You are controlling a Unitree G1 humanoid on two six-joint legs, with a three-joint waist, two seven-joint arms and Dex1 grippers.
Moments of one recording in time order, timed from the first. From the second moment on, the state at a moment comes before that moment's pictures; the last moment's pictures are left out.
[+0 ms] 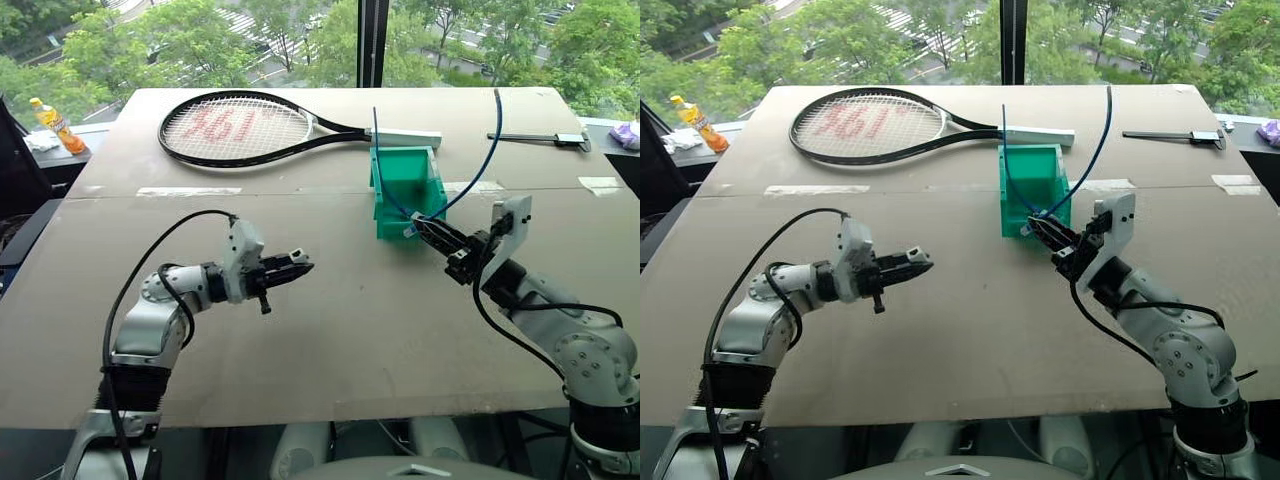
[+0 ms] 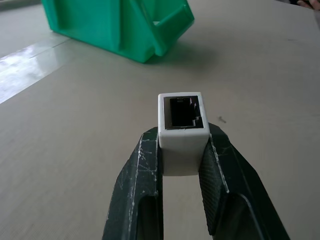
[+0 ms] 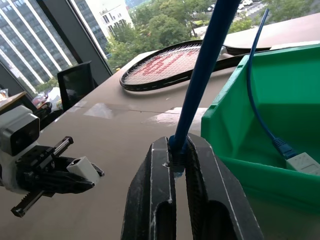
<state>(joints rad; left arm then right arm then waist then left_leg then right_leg) -0.32 0.62 -0.07 -0.03 -0.40 0.30 -1.12 -0.19 -0.48 -0.05 -0.54 0.92 0.68 0.29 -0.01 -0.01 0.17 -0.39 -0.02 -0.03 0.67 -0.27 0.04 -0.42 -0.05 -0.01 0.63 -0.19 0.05</state>
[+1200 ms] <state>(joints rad) -0.45 0.46 -0.32 0.15 -0.14 0.18 -1.07 -0.55 -0.54 0.40 -0.17 0.28 0.45 0.95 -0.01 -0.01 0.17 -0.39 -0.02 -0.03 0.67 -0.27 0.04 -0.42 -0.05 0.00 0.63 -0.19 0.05</state>
